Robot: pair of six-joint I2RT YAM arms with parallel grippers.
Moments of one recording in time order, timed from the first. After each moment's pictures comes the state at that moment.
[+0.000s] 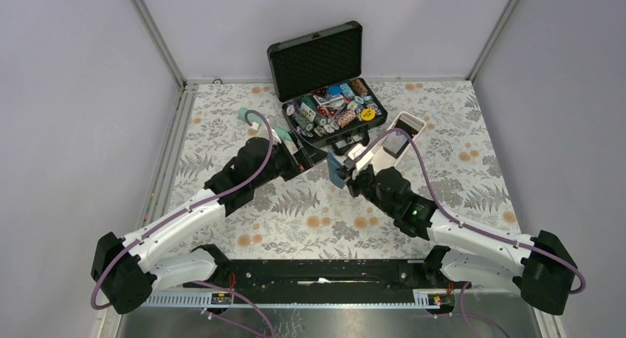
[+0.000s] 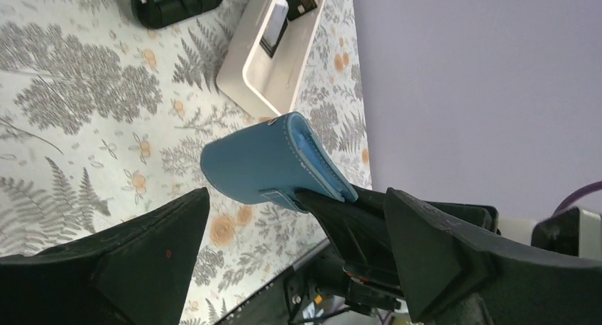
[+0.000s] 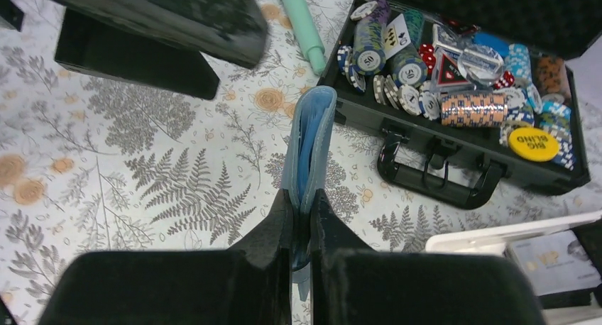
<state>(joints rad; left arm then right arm) -0.74 1.06 0.82 -0.09 0.03 -1.03 0.91 1.00 0.56 0.25 0.18 -0.05</state>
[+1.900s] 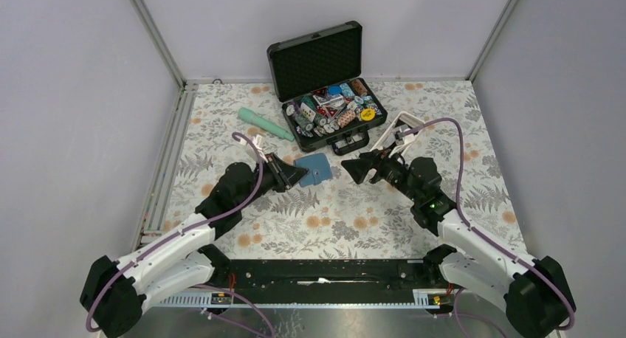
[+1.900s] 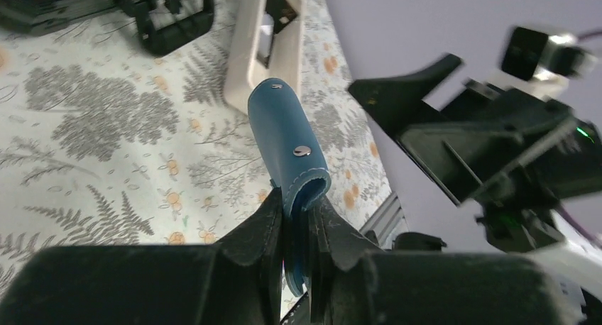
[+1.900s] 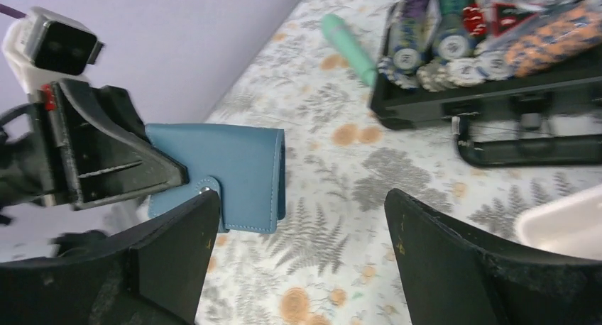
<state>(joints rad) -0.68 0.90 0.50 0.21 0.11 -0.92 0.60 0.91 0.47 0.36 -0.14 0.47</state>
